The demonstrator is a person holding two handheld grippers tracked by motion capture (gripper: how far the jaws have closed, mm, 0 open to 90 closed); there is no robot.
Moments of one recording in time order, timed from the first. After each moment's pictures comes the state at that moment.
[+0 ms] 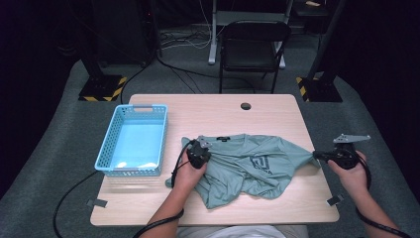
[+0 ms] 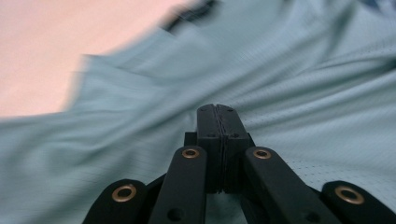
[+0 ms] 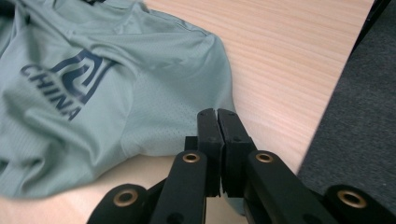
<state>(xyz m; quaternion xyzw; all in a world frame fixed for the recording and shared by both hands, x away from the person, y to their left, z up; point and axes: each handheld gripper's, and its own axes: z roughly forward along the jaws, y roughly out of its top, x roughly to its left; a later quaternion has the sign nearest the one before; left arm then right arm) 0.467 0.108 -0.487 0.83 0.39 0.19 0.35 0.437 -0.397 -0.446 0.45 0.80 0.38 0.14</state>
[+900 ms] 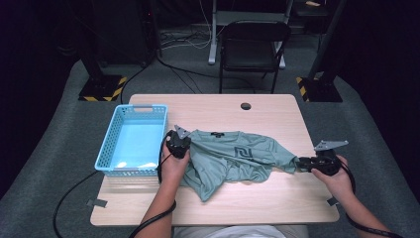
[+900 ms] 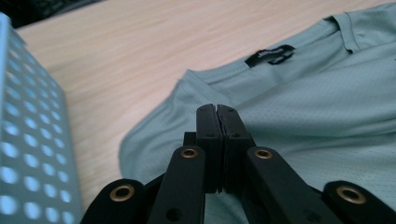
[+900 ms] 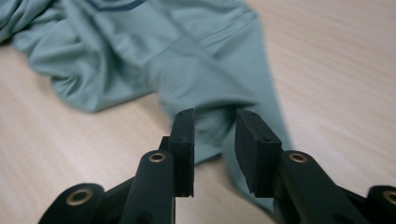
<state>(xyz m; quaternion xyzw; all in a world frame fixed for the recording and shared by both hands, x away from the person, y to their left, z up) 0.475 0.154 -0.475 0.77 0.46 0.26 0.36 0.433 -0.344 -0.473 0.40 0.84 0.36 0.11</state>
